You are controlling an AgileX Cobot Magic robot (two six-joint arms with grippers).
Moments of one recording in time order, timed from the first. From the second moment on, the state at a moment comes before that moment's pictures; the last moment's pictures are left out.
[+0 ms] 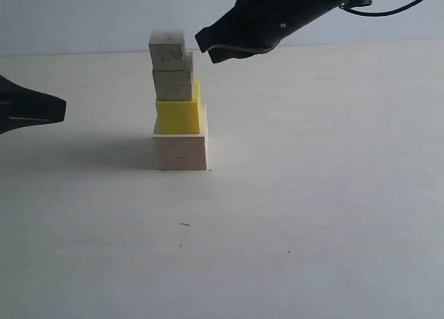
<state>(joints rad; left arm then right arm) -0.08 1.11 -0.70 -1.04 0.82 1.06 0.45 1.85 -1.41 0.70 0.62 -0.66</state>
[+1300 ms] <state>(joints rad) -0.08 1.11 -0.70 -1.04 0.82 1.06 0.45 2.02 -1.41 0.82 0.73 -0.70</state>
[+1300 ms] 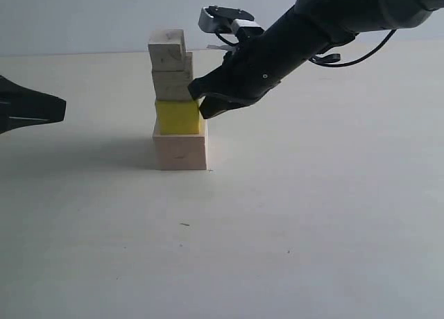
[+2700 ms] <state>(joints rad) -0.08 0.62 -0.58 -1.15 0.40 1.14 0.38 0.96 -0.92 0.42 0.21 -0.33</state>
